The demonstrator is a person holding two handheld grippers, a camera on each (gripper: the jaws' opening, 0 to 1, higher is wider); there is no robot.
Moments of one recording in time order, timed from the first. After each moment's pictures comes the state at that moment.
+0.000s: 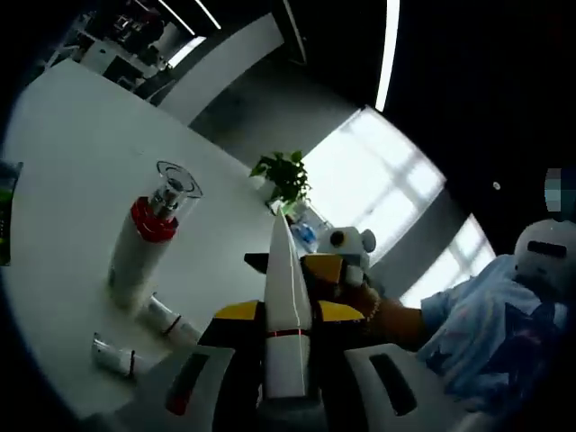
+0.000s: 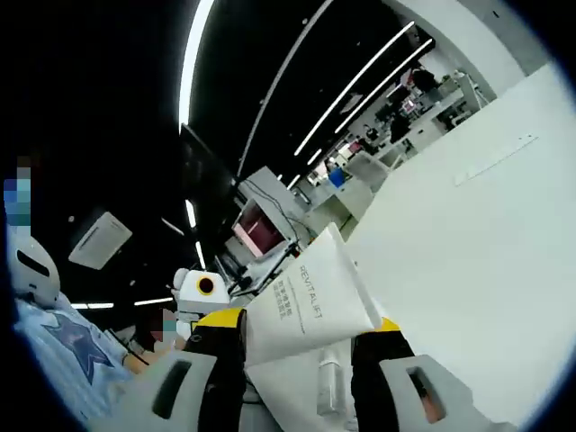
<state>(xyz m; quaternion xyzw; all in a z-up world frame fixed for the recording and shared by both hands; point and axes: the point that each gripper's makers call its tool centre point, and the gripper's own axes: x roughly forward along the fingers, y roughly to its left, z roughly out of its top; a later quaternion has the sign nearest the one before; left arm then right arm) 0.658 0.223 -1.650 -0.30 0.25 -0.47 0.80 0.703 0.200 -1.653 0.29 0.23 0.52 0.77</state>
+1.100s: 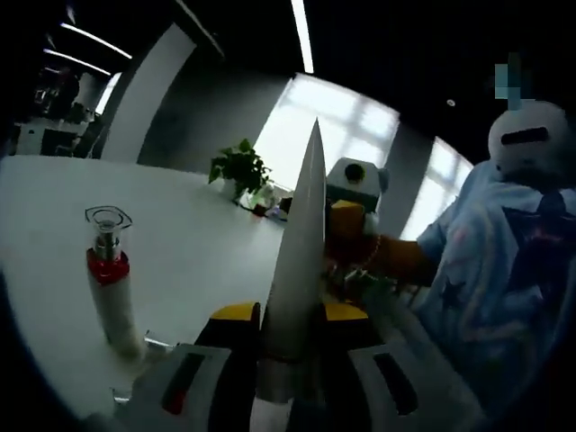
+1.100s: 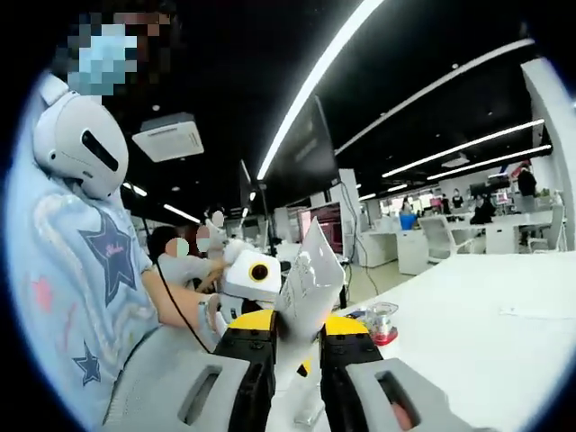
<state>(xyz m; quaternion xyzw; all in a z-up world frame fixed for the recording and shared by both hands) 0.641 0.204 -1.659 -0.11 0.19 -0.55 0.81 0.649 0.206 -1.591 0.04 0.04 0.66 0.75</state>
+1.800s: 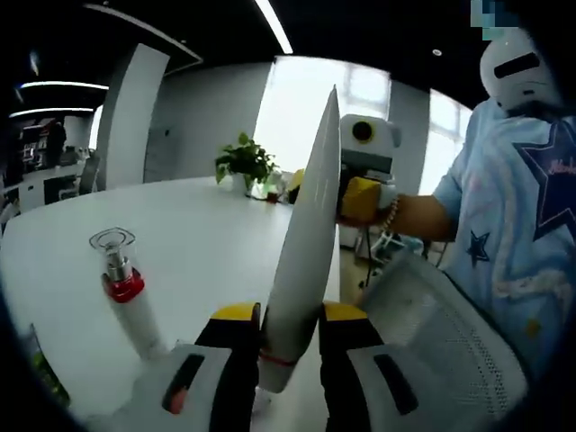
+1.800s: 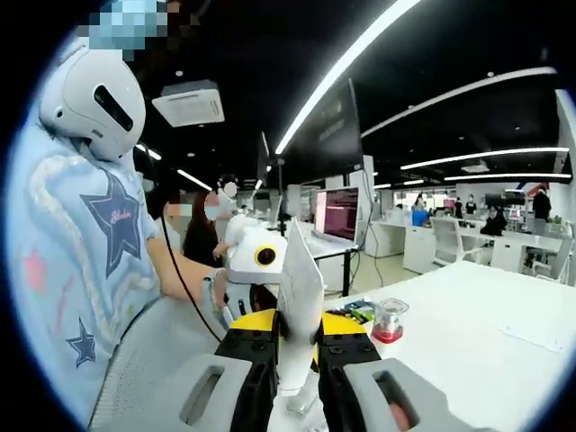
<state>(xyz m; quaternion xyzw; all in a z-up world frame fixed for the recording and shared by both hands) 0.645 0.206 -1.671 -0.01 0.16 -0.54 0.83 0.644 0.209 -1.600 -0.02 0.04 0.67 0.74</state>
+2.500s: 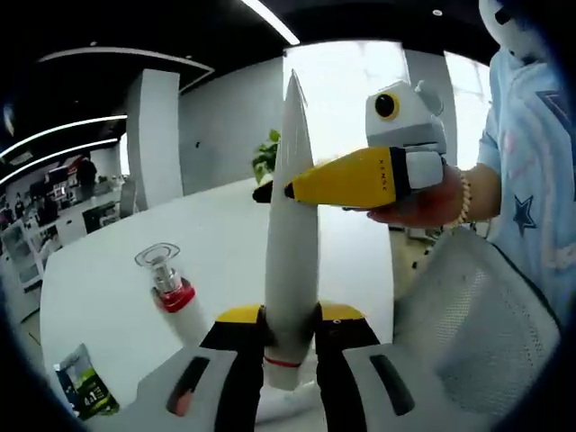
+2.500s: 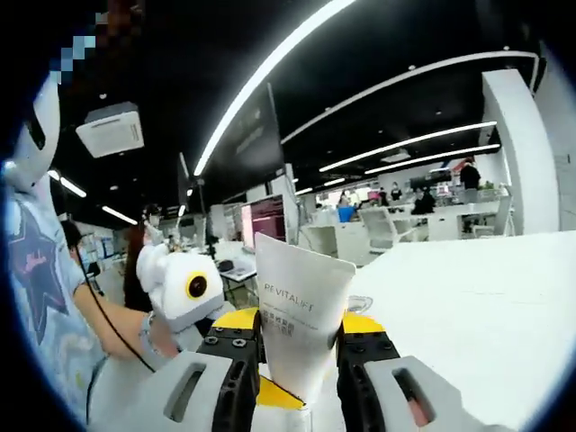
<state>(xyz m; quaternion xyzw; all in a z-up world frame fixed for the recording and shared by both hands) 0.677 0.231 -1.674 0.08 0.13 -0.42 0.89 0.687 0.235 -1.601 0.09 0.08 0.46 0.88</state>
